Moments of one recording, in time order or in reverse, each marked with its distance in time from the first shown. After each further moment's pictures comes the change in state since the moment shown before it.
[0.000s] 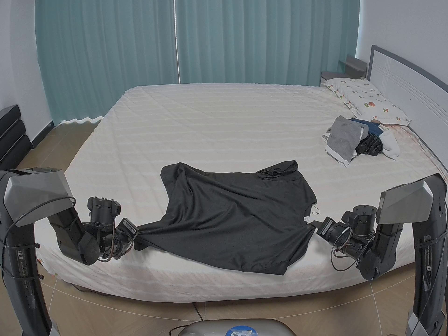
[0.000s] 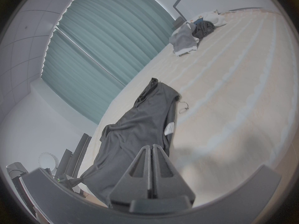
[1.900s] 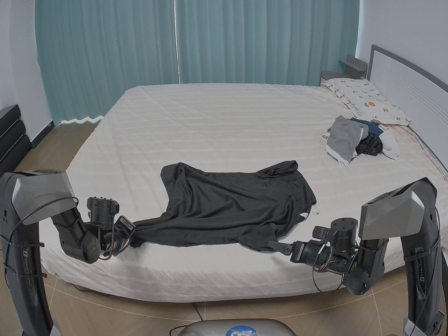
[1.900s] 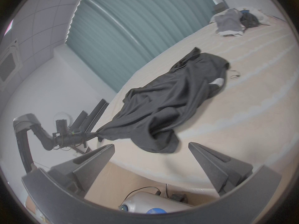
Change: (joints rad) left arm 0.031 0.057 -0.042 -0.049 0.048 -0.002; right arm 0.175 0.012 0.038 0.000 0.151 -0.186
